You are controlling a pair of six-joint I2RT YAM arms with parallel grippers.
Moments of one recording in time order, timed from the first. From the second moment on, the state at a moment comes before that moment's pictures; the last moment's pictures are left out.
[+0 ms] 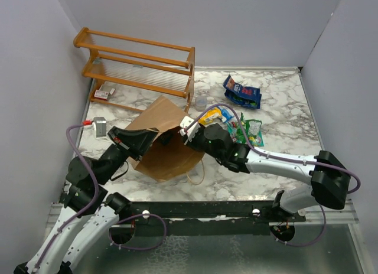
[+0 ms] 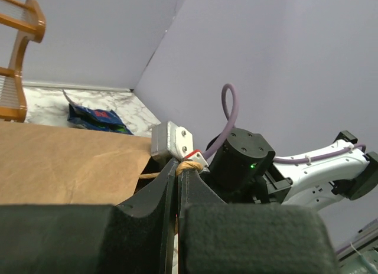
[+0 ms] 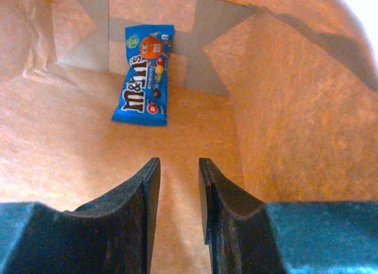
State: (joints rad) left arm -0.57 0.33 0.69 -0.06 0.17 -0.69; right arm 1.07 1.42 0.88 0.26 0.22 -0.32
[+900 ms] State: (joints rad) left arm -0.57 0.65 0.75 0.23 0.30 -0.70; right arm 1.09 1.54 0.87 0.31 -0.13 -0.39
